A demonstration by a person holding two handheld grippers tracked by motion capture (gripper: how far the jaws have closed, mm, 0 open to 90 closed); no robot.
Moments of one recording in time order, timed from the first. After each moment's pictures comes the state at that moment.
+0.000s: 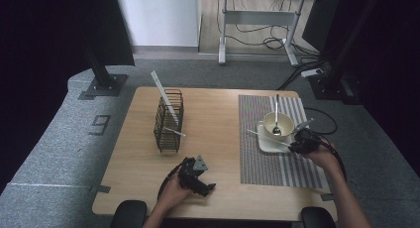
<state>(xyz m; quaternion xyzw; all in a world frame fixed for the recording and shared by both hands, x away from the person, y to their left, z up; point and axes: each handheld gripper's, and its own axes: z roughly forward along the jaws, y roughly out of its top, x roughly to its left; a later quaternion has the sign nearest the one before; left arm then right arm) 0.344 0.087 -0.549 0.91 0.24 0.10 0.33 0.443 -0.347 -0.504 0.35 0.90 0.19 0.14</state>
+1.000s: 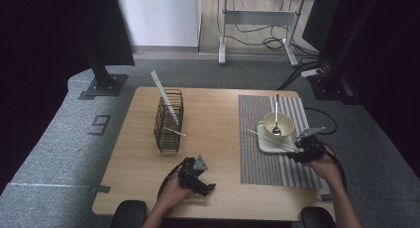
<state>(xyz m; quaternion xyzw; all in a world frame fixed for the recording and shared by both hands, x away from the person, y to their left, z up) 0.345 0.087 -0.550 0.91 0.24 0.09 0.33 0.405 -0.348 -0.499 0.39 0.86 0.28 0.17</state>
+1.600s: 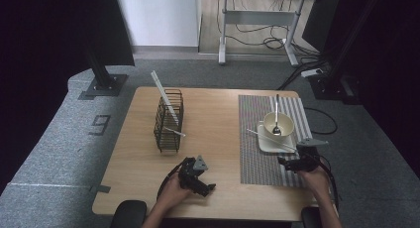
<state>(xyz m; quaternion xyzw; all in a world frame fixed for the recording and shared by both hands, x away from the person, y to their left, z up) 0.344 0.086 -0.550 0.90 0.24 0.09 0.34 0.376 -0.333 -0.524 0.46 0.78 0.38 0.19</state>
